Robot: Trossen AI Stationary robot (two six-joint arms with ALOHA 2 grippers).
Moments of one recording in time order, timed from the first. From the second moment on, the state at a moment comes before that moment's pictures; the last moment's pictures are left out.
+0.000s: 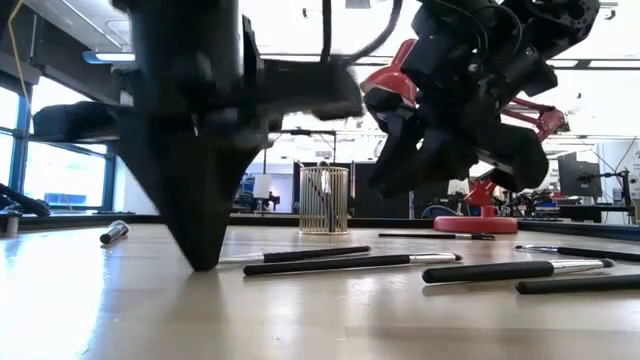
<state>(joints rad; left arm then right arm) -0.46 2.17 1.65 -0.97 -0.17 -1.78 0.14 1.64 0.72 0.23 0.02 -0.65</state>
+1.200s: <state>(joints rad) -0.35 2.07 1.65 -0.91 -0.11 -1.46 0.11 1.54 0.57 0.39 -0.06 -0.72</state>
